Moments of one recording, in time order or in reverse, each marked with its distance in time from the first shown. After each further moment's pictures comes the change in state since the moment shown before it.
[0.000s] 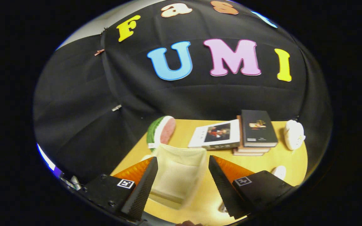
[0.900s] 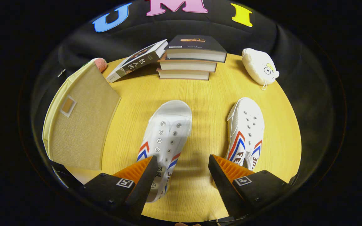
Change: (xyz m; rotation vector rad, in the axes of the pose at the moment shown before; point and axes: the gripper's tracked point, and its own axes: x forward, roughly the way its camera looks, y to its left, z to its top) arm 0.046 -0.210 -0.253 0.110 0.485 -0.267
